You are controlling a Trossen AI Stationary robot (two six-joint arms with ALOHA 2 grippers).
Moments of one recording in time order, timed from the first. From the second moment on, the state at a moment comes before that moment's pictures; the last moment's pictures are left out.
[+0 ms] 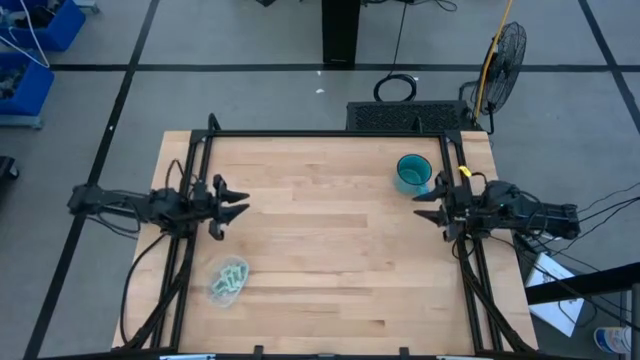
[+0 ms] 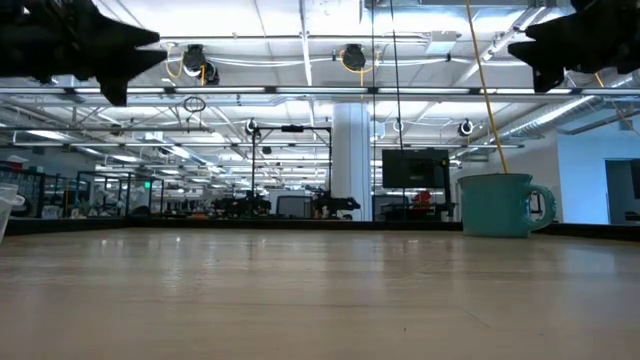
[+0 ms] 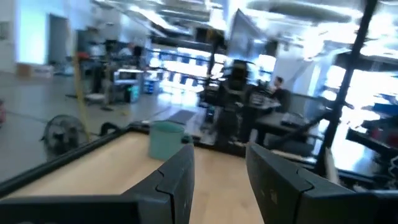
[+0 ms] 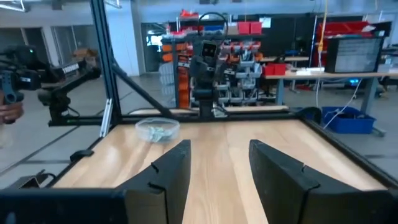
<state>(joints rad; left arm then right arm) -0.16 0.22 0.05 0.33 -0.30 -0.15 -0.03 0.00 0.21 -0.17 -0.05 0.05</state>
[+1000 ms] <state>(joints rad) -0.11 0.00 0.07 0.08 -0.28 -0.13 -0.08 0.00 0.11 -0.04 -0.11 0.13</state>
